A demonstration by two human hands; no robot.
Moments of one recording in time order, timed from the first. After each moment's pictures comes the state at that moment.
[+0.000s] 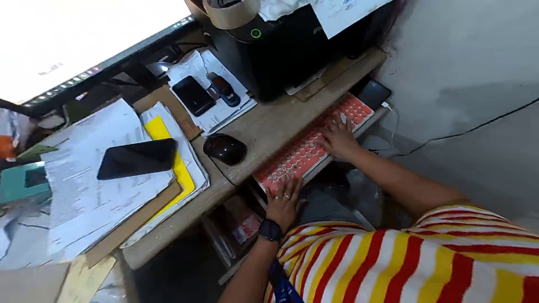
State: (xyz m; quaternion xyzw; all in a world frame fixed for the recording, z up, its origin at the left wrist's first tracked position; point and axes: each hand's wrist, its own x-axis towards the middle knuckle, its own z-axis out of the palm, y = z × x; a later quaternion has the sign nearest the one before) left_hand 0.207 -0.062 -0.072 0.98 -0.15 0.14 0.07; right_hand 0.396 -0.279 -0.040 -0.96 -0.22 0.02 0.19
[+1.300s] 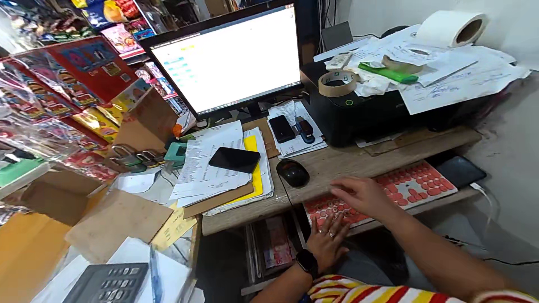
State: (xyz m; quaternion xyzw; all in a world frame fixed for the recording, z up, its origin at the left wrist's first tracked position) left_hand 0.212 -0.061 -0.069 0.98 -0.15 0.13 0.10; right_hand 0.347 -0.185 0.081 -0.79 -0.45 0.03 0.41
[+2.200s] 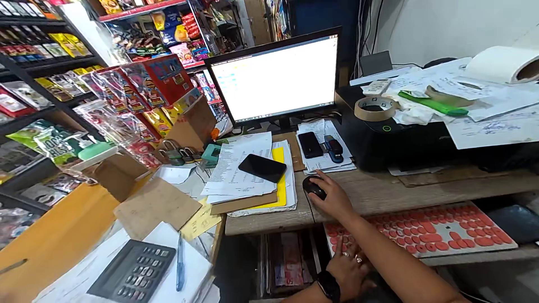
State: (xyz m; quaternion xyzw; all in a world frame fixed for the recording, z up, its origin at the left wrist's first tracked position) left_hand 0.224 -0.064 -0.063 0.97 -0.16 0.10 0.14; right_hand 0.362 -0.054 0.040 -0.78 -0.44 0.01 0.44
